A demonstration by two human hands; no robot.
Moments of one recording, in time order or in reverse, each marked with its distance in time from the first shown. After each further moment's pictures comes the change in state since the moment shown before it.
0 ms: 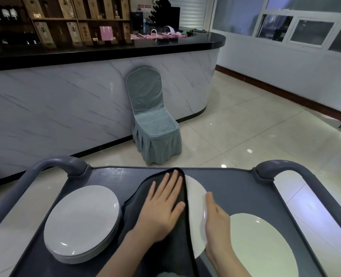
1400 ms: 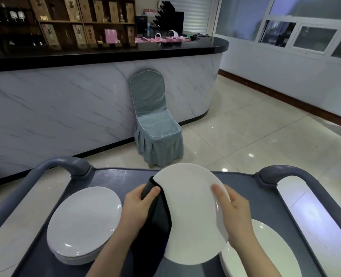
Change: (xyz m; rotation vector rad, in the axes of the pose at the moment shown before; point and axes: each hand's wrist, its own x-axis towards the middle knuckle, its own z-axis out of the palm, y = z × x) left_hand -0.013 -0.026 -0.036 -1.100 0.388 -0.531; right_hand 0.002 -0.046 -0.024 -0.181 -0.242 -0.395
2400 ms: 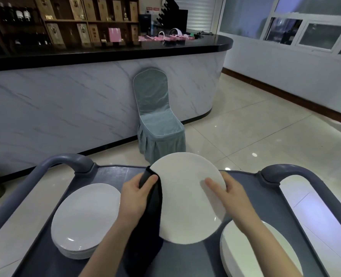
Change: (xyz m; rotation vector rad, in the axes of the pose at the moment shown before) left_hand 0.000 0.022 0.000 0.029 0.116 0.092; right_hand 0.027 -0.004 -0.011 -0.126 -0.196 -0.017
